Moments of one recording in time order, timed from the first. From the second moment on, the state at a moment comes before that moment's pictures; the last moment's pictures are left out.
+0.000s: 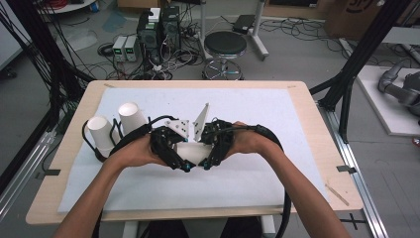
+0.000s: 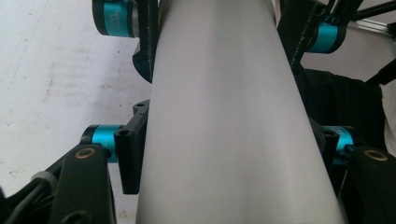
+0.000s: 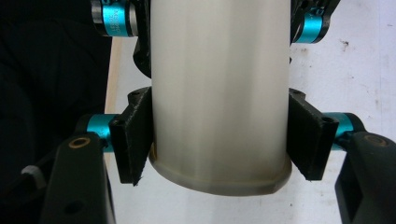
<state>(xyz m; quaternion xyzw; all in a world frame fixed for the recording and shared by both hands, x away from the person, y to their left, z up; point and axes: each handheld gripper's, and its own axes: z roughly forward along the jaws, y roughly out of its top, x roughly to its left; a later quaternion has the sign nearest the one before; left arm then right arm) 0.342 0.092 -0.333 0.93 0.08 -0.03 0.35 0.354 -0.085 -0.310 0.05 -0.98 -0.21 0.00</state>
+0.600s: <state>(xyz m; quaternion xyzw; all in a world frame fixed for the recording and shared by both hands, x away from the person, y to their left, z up) 0.341 0.093 -0.332 0.93 0.07 -0.03 0.35 0.352 -0.083 -0.311 0.05 -0.97 -0.22 0.00</state>
